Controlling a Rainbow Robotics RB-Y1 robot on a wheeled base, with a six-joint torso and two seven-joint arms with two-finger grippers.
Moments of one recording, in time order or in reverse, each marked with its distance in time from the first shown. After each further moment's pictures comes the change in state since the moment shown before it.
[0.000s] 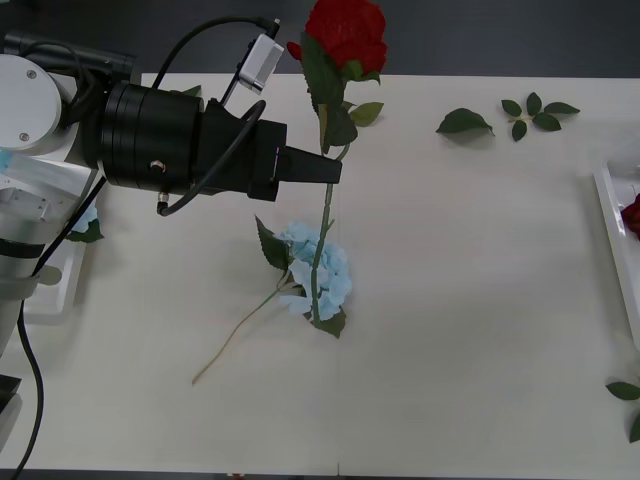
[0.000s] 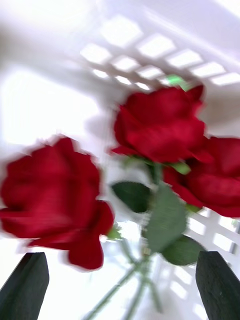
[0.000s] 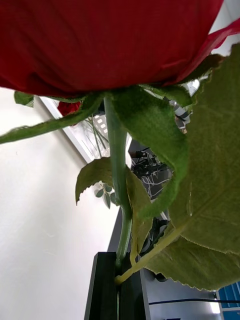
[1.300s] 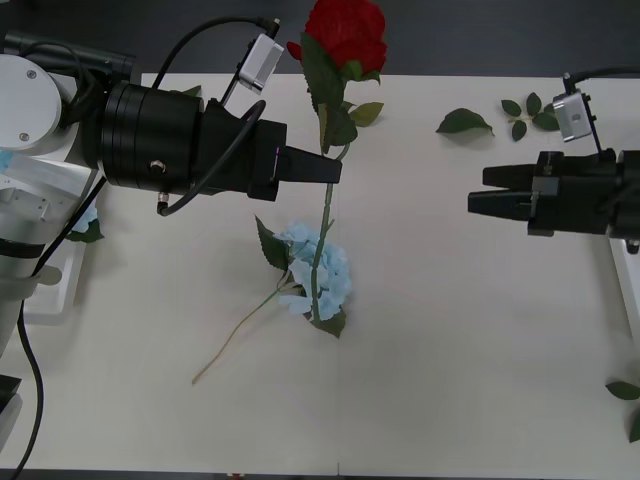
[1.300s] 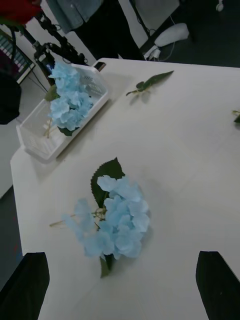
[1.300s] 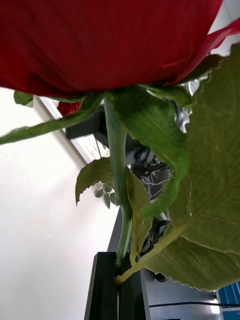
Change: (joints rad) right arm 0.339 -0.076 -0.157 -0.627 -1.659 -0.335 1.114; left arm 0.000 0.000 0.000 0.001 0.001 -0.001 0.000
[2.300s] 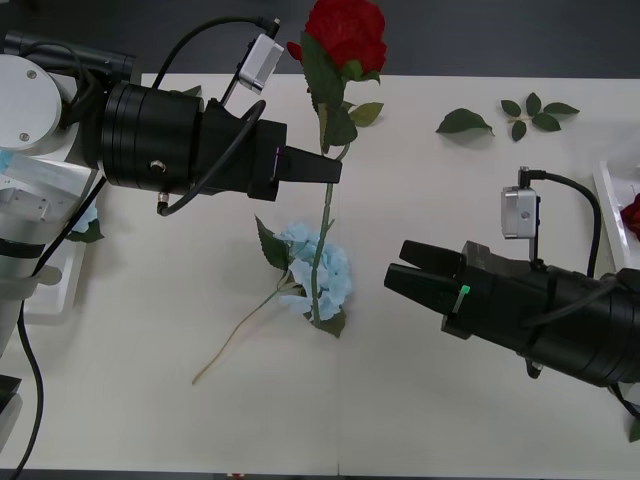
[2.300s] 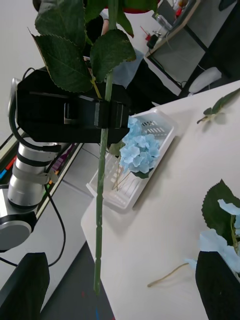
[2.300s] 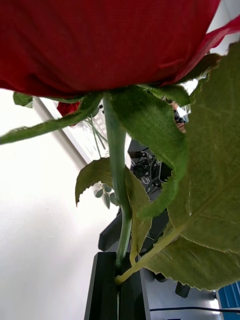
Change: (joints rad) right arm 0.401 0.328 -0.063 -0.371 0.071 -0.212 0.000; left arm 0.000 0.000 0.000 0.000 0.000 0.000 0.000
